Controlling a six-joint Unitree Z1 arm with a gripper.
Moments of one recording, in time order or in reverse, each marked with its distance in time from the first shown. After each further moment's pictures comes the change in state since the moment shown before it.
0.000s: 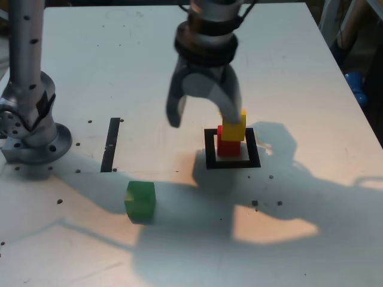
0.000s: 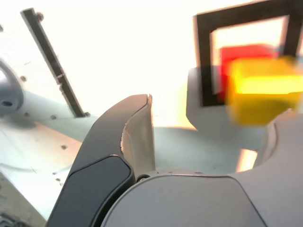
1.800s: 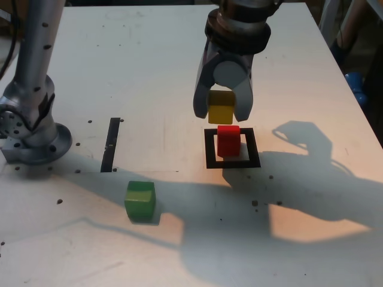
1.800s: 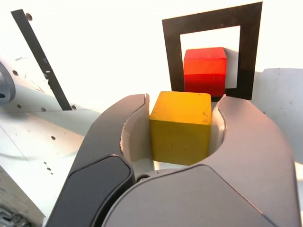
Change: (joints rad) arm 0.070 0.159 -0.313 0.164 -0.007 0.045
